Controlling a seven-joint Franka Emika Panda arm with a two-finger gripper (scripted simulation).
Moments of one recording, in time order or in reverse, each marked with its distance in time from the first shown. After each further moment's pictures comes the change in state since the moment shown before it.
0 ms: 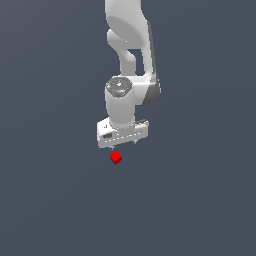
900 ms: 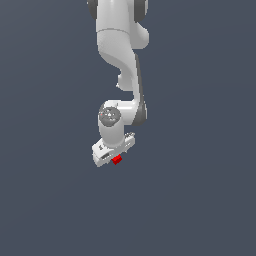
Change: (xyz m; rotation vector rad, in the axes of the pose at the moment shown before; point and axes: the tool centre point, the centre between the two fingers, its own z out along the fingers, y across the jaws) arm -0.005 0.040 0.096 -0.001 -0.029 -0.338
